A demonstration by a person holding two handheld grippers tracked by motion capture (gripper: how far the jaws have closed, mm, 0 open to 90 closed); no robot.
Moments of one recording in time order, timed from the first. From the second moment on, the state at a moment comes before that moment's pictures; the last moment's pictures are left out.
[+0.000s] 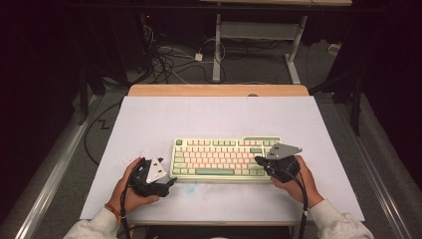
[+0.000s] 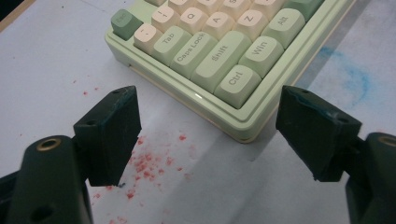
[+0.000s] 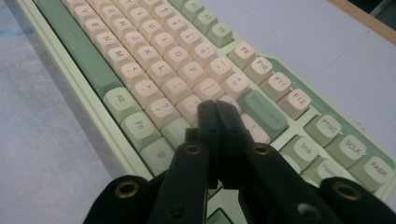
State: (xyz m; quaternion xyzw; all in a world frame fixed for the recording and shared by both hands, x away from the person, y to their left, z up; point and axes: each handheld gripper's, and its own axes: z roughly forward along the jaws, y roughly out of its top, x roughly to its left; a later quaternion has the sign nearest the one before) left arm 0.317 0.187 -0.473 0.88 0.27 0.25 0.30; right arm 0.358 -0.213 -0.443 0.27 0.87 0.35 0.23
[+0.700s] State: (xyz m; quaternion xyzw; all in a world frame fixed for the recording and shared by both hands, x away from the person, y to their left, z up) left arm 0.323 0.197 -0.450 0.87 0.31 0.20 0.34; right arm 0.355 -0.214 -0.462 0.27 0.87 0.35 0.22
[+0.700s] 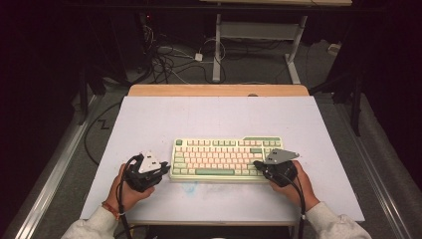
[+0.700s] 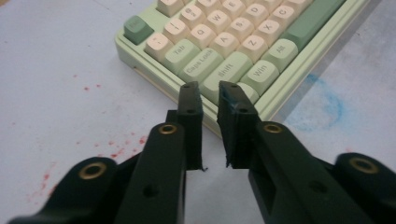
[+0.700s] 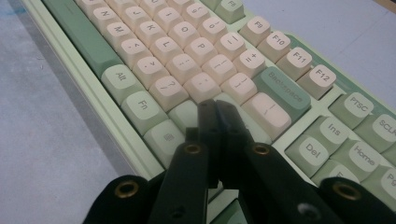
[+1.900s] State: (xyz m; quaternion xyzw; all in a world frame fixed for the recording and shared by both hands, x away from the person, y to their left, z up) left arm 0.369 0.119 -0.440 0.91 0.22 0.14 0.32; right arm 0.354 -0.215 -0.464 0.27 0.87 0.35 0.23
